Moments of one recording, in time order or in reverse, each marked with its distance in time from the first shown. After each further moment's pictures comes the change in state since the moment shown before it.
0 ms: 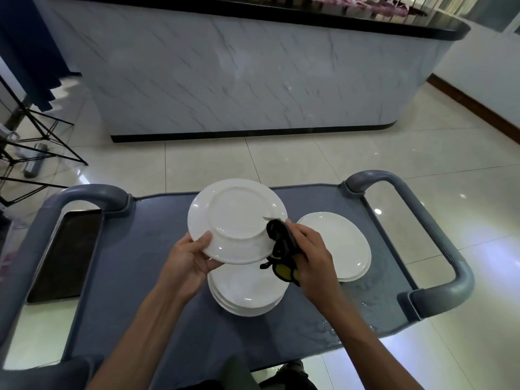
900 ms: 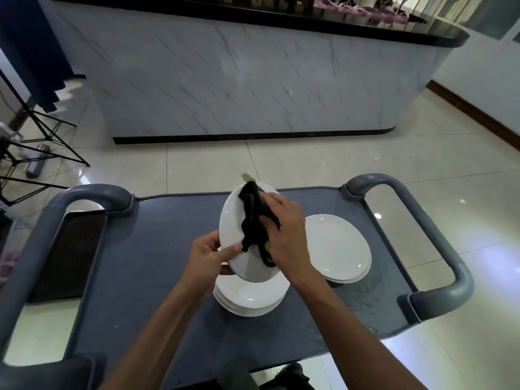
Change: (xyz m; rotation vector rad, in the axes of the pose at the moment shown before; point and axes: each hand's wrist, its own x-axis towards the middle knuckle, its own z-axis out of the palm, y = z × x) left_hand -0.009 -0.018 0.020 0.459 -0.075 0.222; right_hand 0.062 -0.047 0.031 0.056 0.044 0.152
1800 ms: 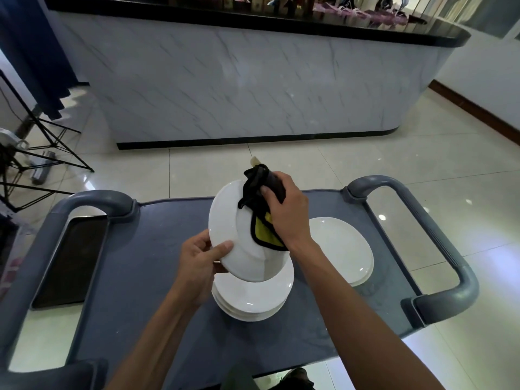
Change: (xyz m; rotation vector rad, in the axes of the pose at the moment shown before) left_hand -0.002 0.009 -0.003 -0.129 0.054 0.081; right_hand 0.055 0.009 0.002 0.117 0.072 0.109
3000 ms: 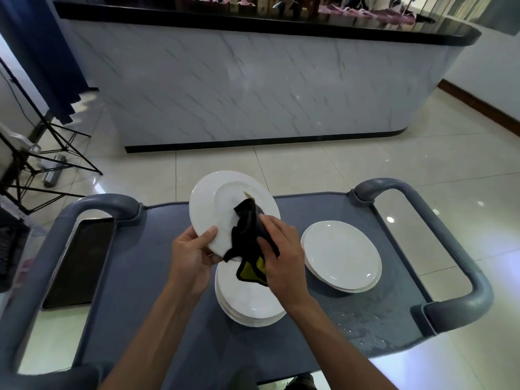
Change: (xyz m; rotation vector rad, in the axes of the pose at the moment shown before) left_hand 0.022 0.011 -0.011 -0.203 0.164 -0.063; right_hand -0.086 0.018 0.016 -0.044 0.045 -0.202
